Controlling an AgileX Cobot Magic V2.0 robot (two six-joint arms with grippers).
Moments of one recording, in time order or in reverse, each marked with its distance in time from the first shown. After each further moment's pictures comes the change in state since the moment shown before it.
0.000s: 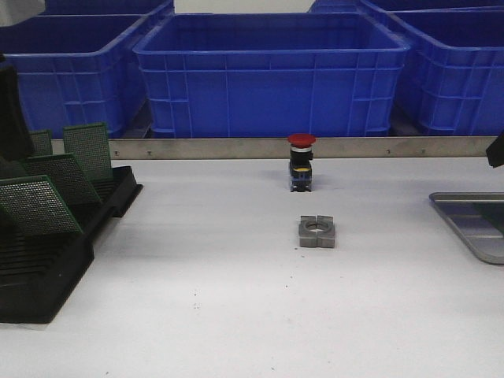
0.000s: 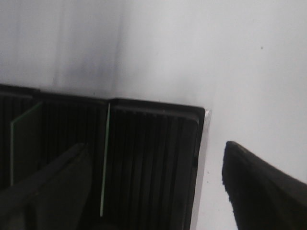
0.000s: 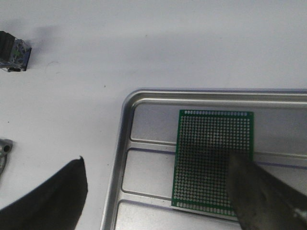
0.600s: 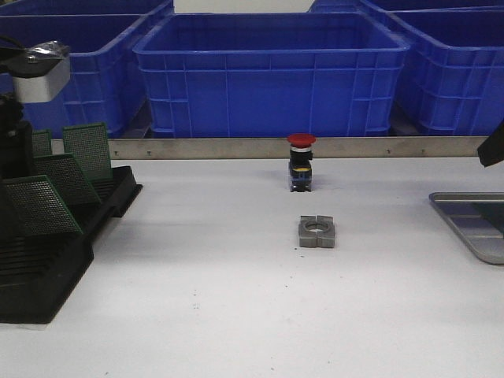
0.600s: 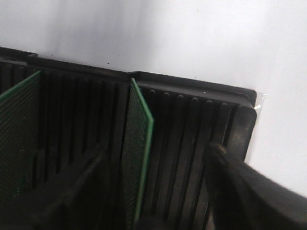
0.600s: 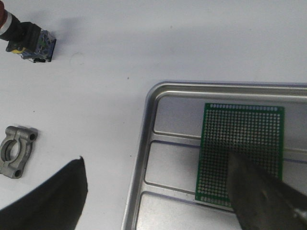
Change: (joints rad) left arm 0.000 0.164 -0.002 0.051 -0.152 -0.035; right arm 0.000 0.000 0.000 0.000 0.074 -0.002
